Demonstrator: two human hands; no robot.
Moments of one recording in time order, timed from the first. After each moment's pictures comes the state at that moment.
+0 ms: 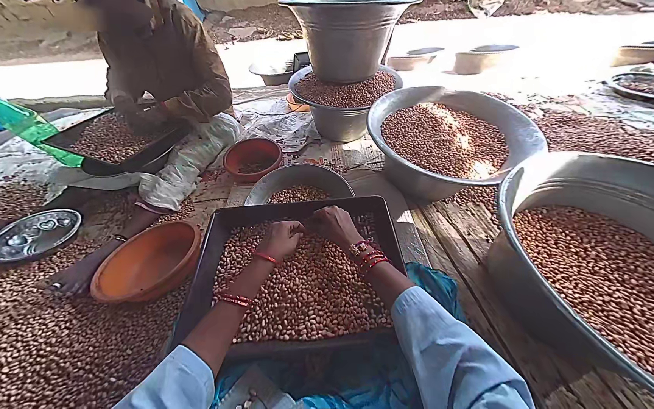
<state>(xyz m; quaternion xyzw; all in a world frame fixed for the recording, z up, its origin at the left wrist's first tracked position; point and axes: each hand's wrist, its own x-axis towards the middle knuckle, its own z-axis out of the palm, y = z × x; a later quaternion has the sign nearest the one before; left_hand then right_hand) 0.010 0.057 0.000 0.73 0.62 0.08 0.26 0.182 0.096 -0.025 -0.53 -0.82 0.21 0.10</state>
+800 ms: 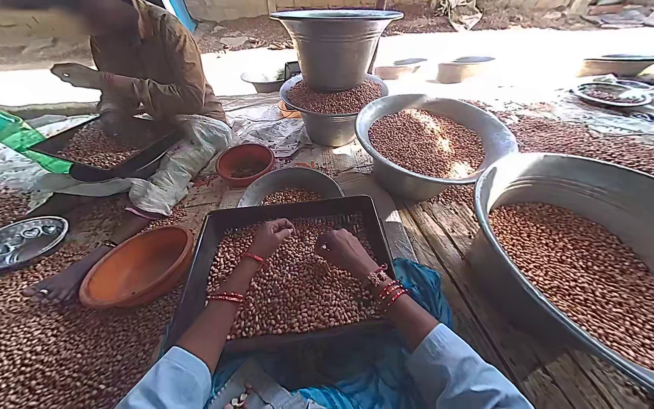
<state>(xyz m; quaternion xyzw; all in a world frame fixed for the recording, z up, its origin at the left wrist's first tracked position) -0.006 0.053 -0.014 0.70 0.58 0.22 0.36 0.216 0.023 -0.015 -0.52 -0.80 0.29 0.10</state>
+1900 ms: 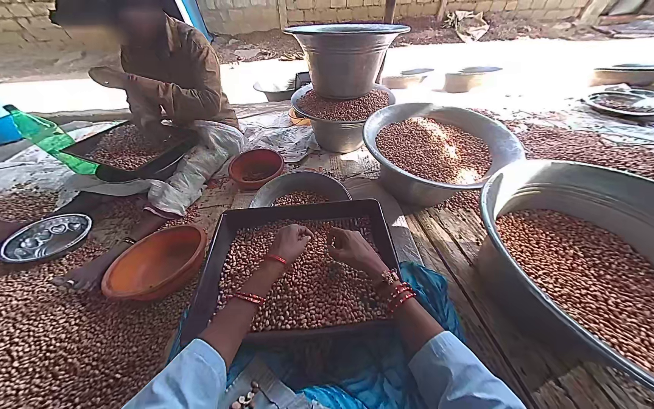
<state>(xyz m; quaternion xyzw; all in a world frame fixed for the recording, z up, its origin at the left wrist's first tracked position) 0.023 0.038 -0.001 0.73 0.61 0.11 0.27 0.227 0.022 -0.023 -0.51 -0.76 0.34 0.21</state>
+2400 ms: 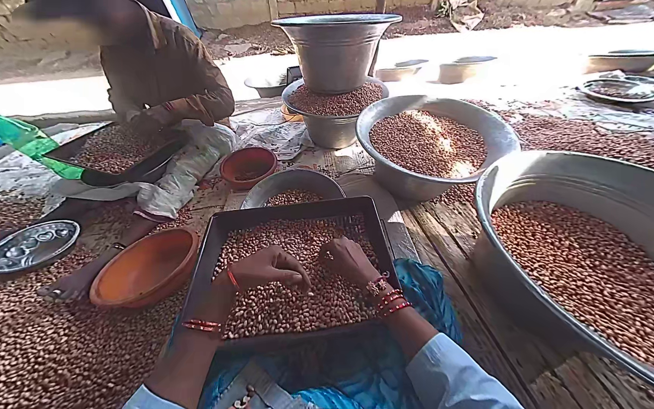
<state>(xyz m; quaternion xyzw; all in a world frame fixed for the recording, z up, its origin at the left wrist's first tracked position) -0.019 0.000 0.027 0.72 0.34 0.12 0.59 0.218 0.006 -0.019 -0.53 -0.80 0.28 0.06</state>
